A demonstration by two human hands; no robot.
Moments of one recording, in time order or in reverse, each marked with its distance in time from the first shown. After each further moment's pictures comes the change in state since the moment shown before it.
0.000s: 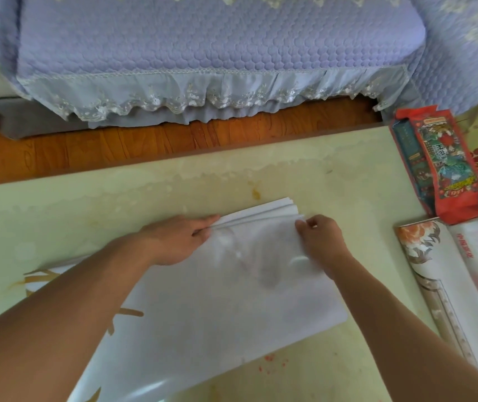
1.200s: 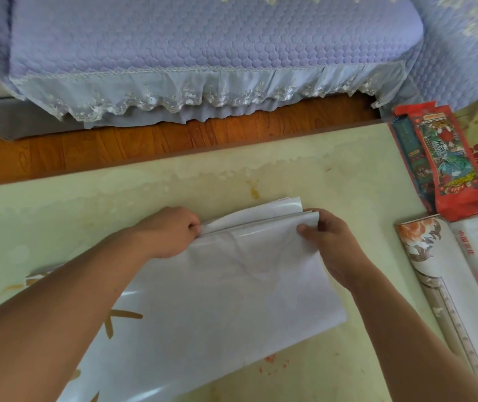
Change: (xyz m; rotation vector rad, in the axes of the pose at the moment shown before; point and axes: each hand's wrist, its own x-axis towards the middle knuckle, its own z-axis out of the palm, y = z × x) left_hand -0.008 0.020 -0.017 -0.048 0.089 -0.116; right_hand -0.021 0.009 -0.021 0.628 -0.276 -0.133
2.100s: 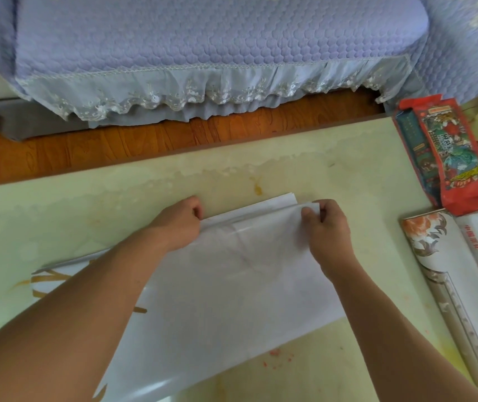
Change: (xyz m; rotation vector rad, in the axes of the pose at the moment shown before) left_hand 0.008 0.008 0.010 -0.195 0.129 -0.192; right_hand -0.004 -0.008 0.032 -0.286 0.381 -0.092
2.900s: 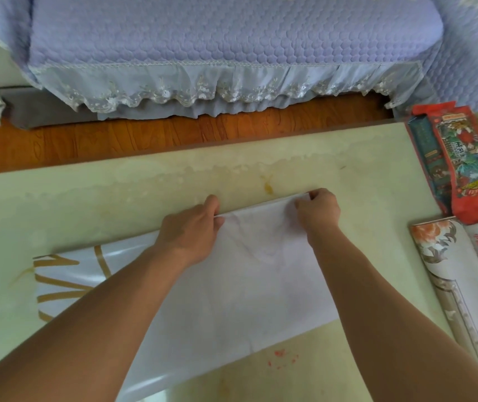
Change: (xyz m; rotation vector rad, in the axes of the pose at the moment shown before) left_hand -0.006 -0.015 0.029 0.328 0.205 0.274; right_hand 0.049 -0.015 0.045 -0.222 0.046 0.203
